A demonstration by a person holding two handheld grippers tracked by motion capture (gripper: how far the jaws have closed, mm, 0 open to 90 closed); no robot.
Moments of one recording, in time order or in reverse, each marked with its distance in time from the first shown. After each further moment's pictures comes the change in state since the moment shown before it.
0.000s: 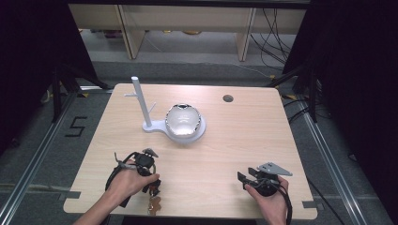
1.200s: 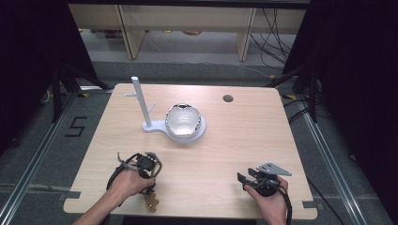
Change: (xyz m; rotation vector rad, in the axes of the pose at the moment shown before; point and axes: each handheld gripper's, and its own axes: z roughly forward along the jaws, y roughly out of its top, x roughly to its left) left arm 0.001 -0.004 0.008 0.049 0.045 0.139; right arm 0.003 -0.002 0.001 0.020 0.002 0.033
